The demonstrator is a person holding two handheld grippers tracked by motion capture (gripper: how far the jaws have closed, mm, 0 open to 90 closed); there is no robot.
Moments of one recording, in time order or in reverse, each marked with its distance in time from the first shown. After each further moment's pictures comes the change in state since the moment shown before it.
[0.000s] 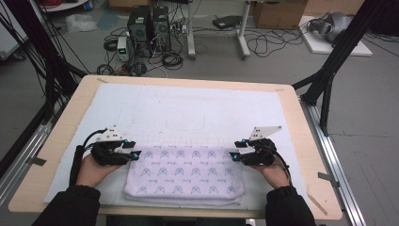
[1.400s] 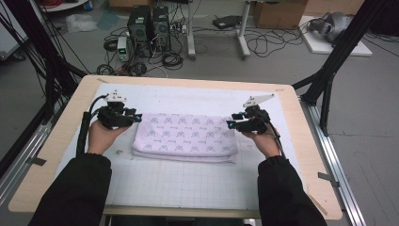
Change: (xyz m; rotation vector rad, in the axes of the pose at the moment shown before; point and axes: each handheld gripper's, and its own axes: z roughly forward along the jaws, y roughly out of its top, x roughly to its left) left arm 0.050 0.060 0.015 -0.030 0.129 -0.084; right arm -0.050 0.064 0.014 0.015 -0.099 0.036
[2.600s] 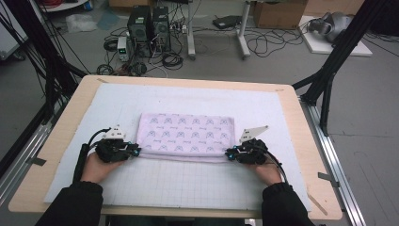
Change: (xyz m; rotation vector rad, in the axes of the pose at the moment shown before) left arm -0.032 -0.072 -0.007 0.065 -0.137 0.063; right arm 0.048 -0.067 0.008 0.089 0.145 -0.069
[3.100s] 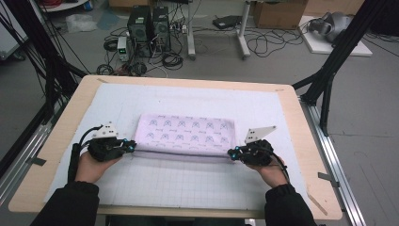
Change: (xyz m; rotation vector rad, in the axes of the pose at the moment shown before) left arm -0.009 0.004 -0.024 -0.041 0.023 0.007; right arm 0.018 0.007 -0.024 -0.044 0.015 -0.029
